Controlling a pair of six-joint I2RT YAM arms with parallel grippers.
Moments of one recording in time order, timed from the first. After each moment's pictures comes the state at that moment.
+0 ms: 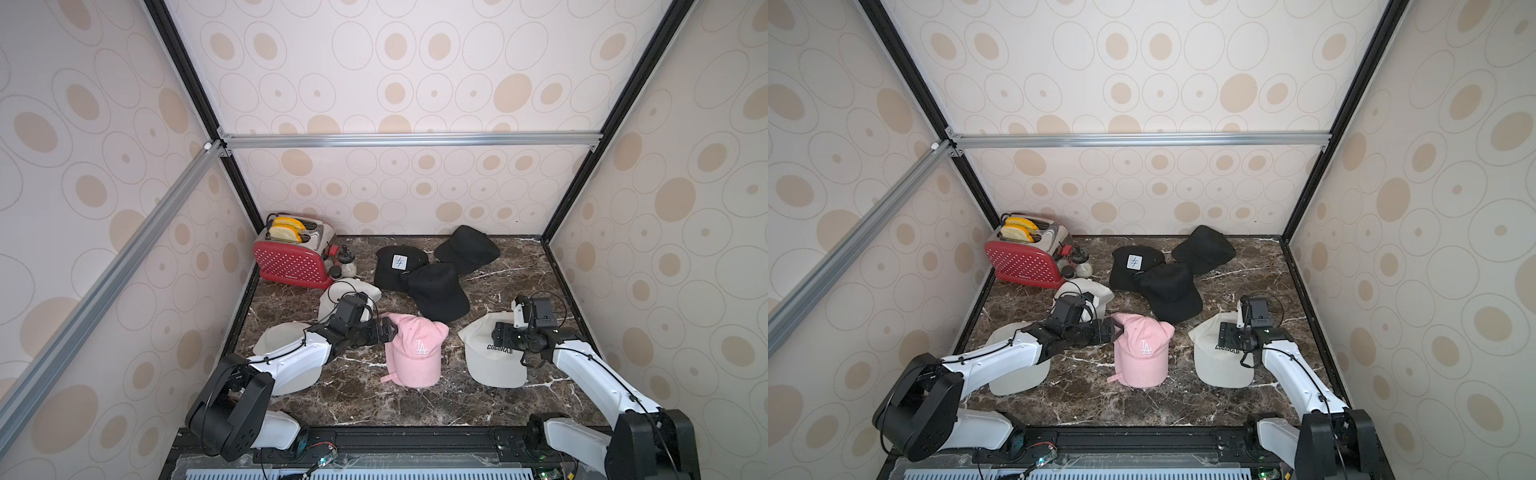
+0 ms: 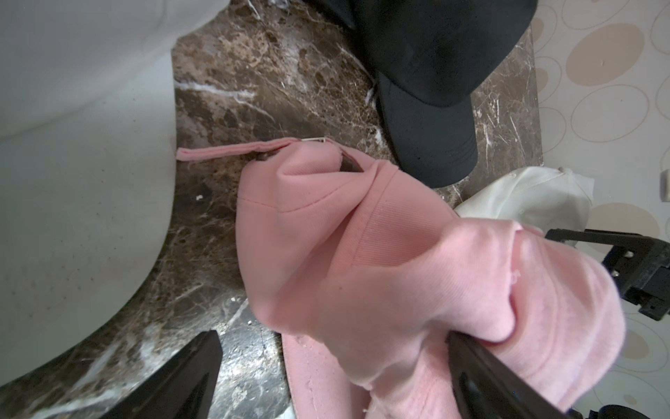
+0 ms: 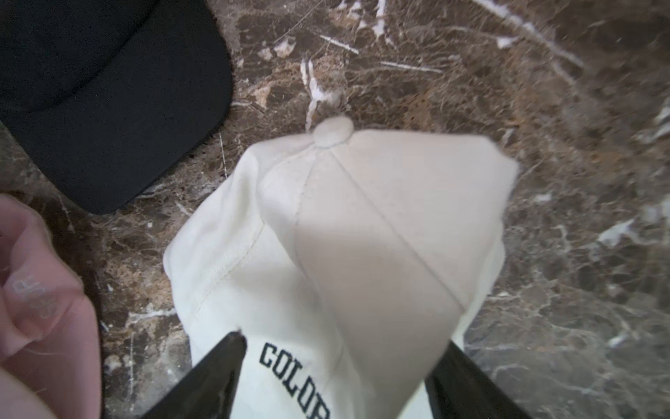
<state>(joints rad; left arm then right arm) -0.52 1.39 0.66 -0.08 0.30 -0.66 0.16 1.13 0.62 -0.53 -0.07 0.22</state>
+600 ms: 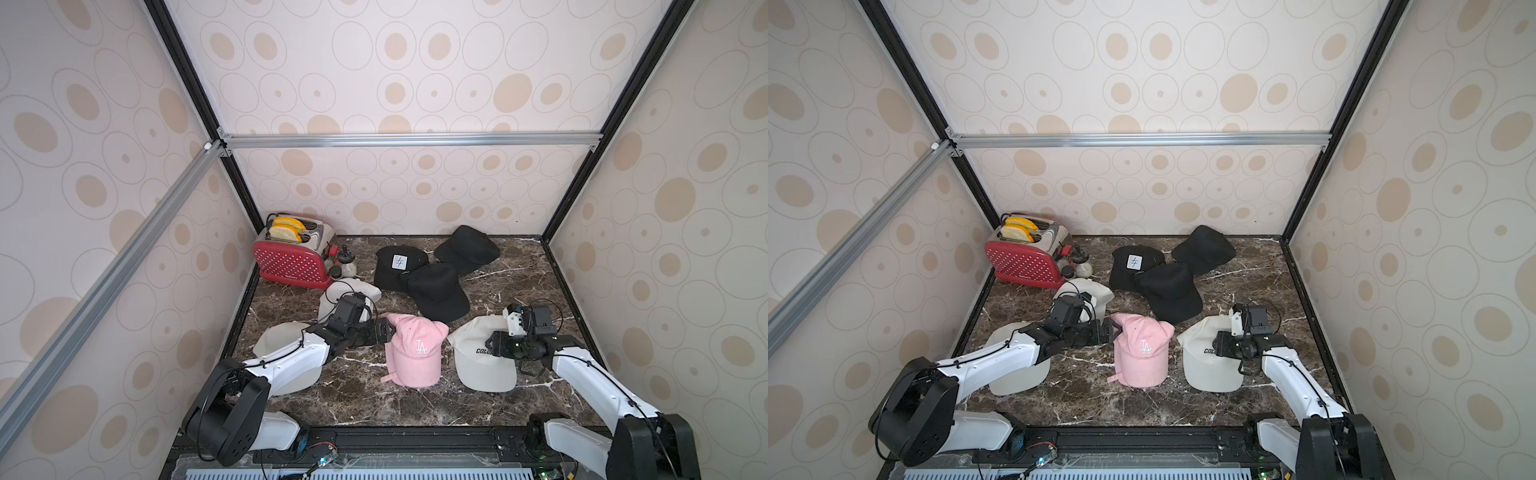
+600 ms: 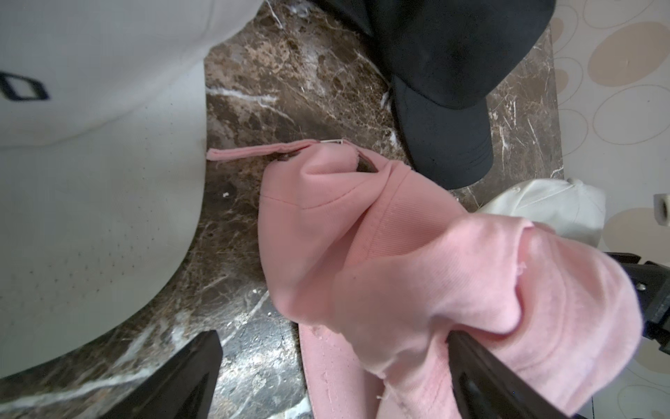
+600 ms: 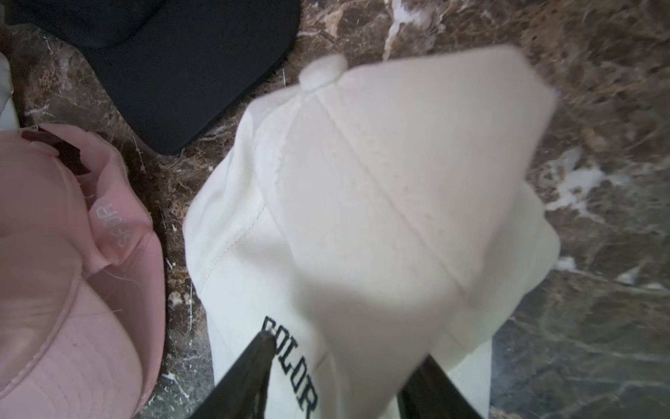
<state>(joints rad) -0.52 1.35 0.66 -0.15 0.24 -0.64 0.16 1.10 0.55 -0.52 -0.26 0.22</state>
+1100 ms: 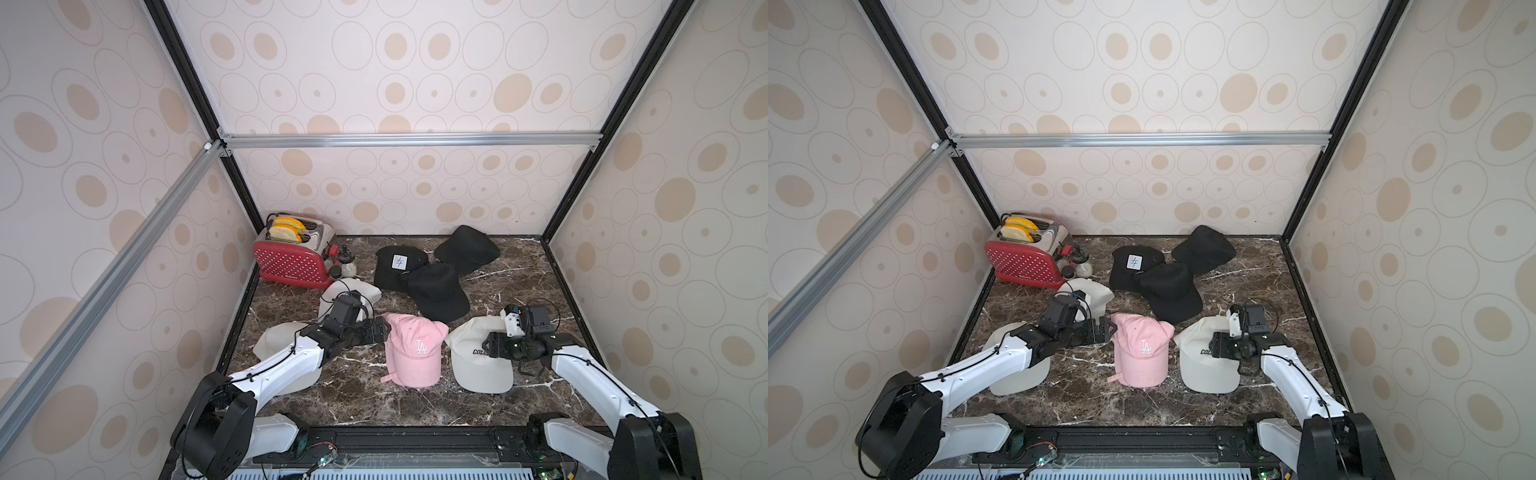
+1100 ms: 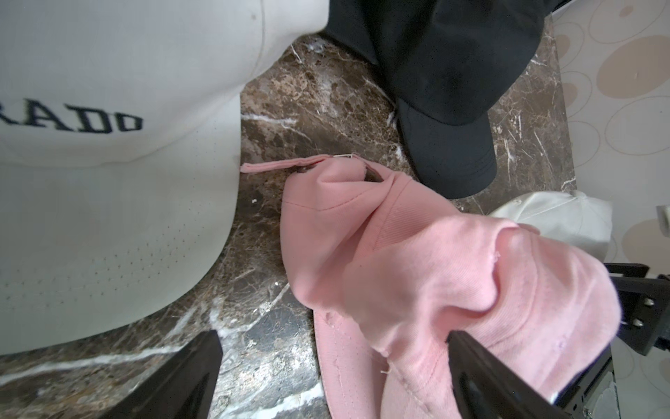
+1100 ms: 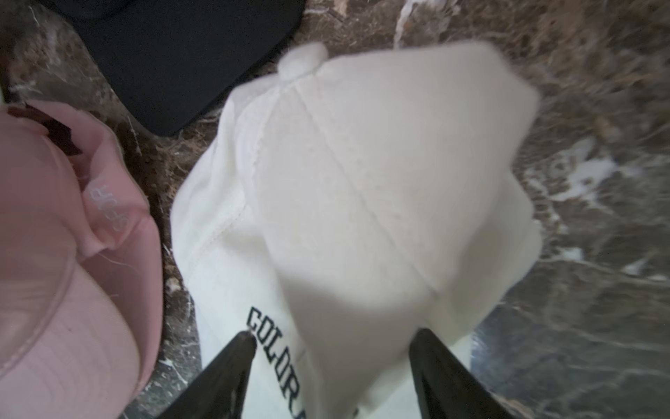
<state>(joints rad) -0.52 1.26 0.67 -0.23 0.17 -0.63 0.19 1.07 0.59 -0.60 -0.18 0.20</state>
